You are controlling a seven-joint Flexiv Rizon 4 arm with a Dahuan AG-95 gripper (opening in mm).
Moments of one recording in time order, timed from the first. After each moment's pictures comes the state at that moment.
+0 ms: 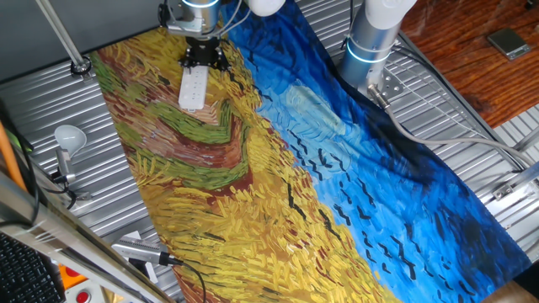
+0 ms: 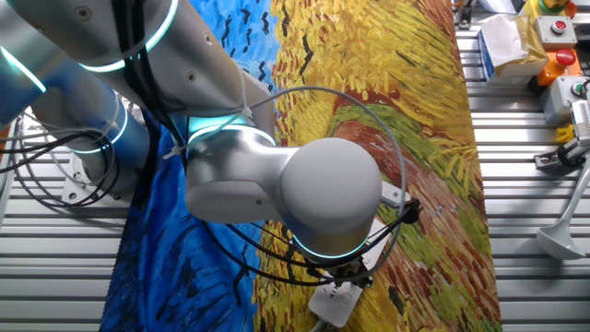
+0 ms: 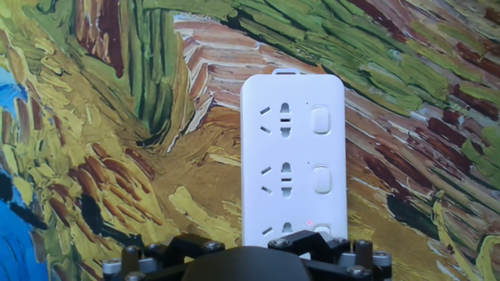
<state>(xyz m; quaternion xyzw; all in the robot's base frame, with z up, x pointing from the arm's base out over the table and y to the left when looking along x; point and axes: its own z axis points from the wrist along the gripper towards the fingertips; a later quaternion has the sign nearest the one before) 0.424 -0.230 0.015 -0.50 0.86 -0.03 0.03</state>
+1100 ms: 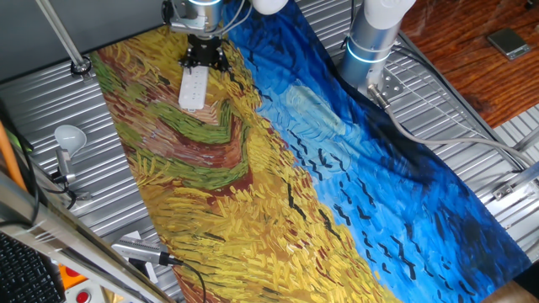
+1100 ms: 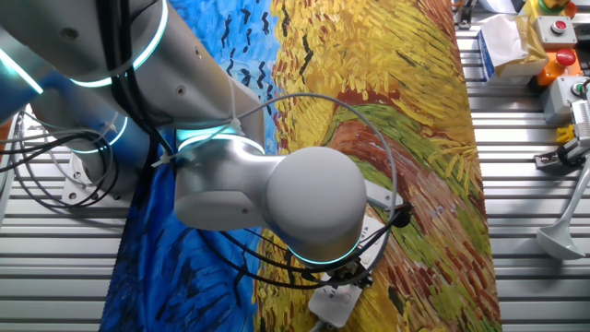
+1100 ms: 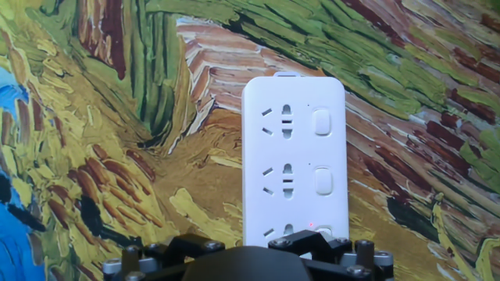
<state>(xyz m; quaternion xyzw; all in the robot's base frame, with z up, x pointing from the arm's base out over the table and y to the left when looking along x) 0.425 -0.228 0.012 -0.50 0.86 -0.04 0.04</state>
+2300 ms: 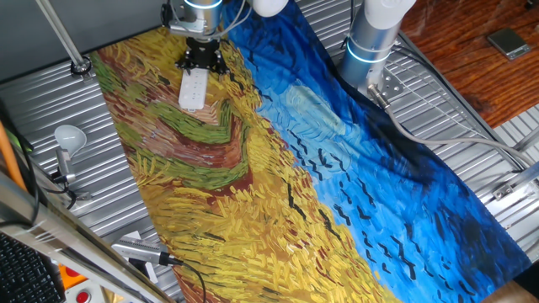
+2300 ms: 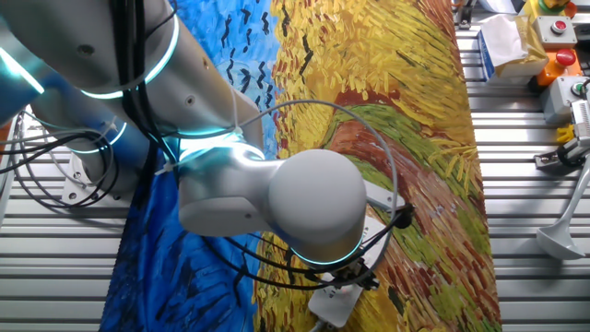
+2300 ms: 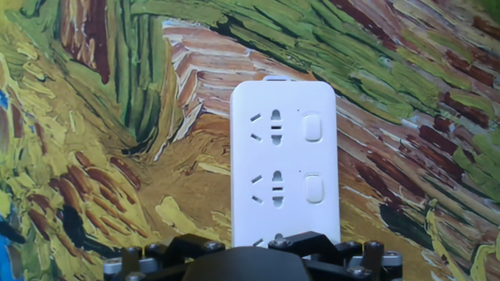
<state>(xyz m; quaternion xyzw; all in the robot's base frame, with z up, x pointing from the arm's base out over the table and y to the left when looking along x) 0.433 -0.228 0.005 -0.50 0.86 -0.04 0.05</state>
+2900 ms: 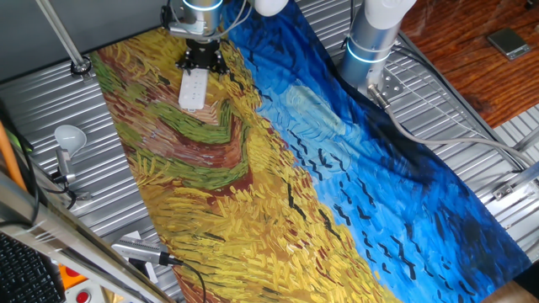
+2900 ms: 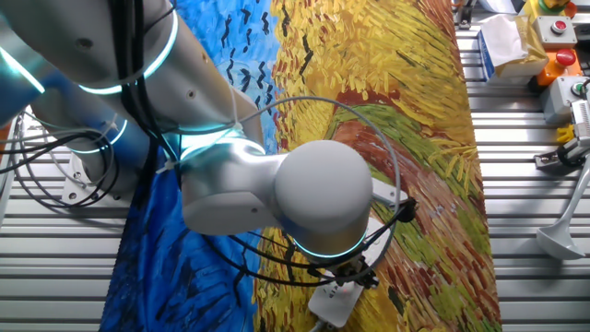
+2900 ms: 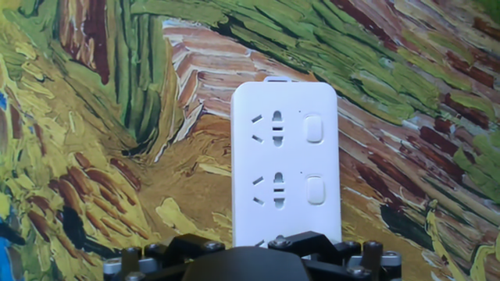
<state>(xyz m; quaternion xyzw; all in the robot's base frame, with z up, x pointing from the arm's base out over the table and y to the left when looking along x) 0.432 -0.229 0.009 -0.51 0.86 -0.05 0.04</state>
